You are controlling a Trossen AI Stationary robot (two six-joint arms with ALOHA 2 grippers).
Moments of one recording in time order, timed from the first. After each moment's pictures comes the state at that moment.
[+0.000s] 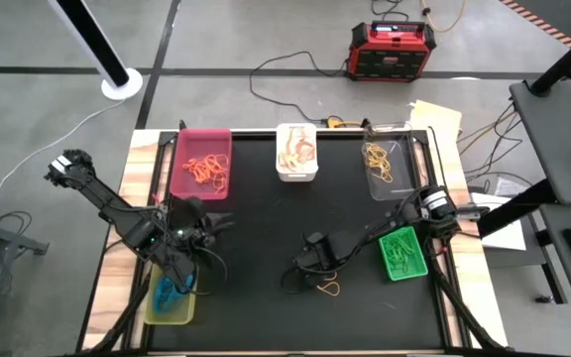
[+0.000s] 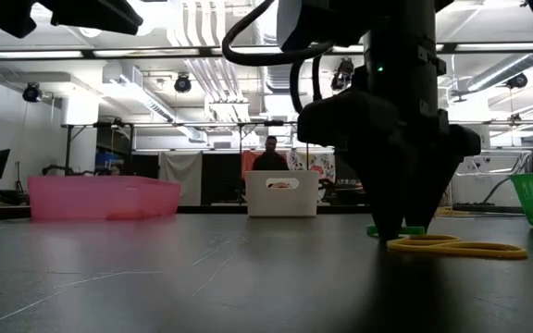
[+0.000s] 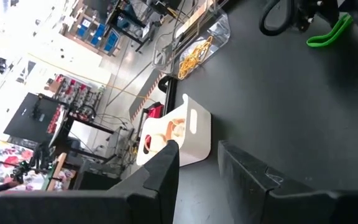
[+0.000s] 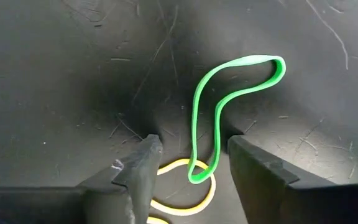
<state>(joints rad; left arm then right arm) -0.68 1.11 0.84 -0.56 -1.12 0.13 0.31 2.06 1.42 -0.89 0.00 1.23</state>
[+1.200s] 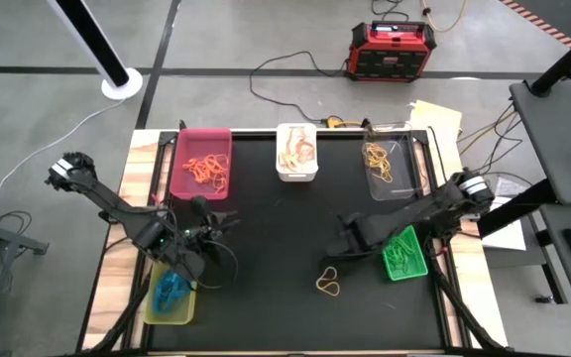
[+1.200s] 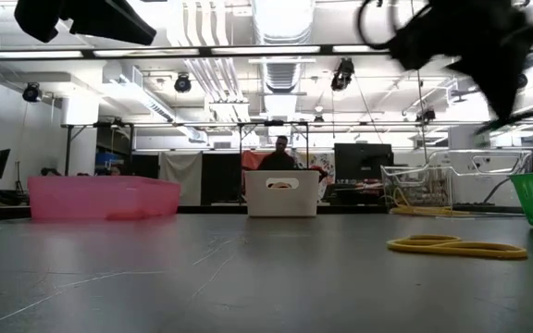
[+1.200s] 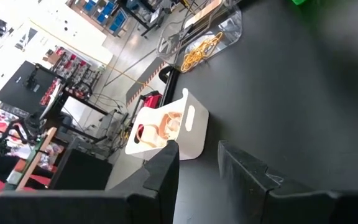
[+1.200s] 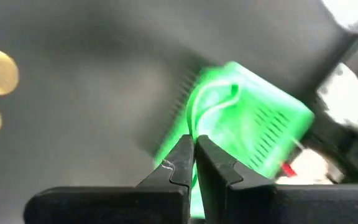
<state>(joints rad) -0.62 1.17 0.84 -0.49 -1.12 0.01 0.33 1.78 1.42 -1.46 0.01 1.24</state>
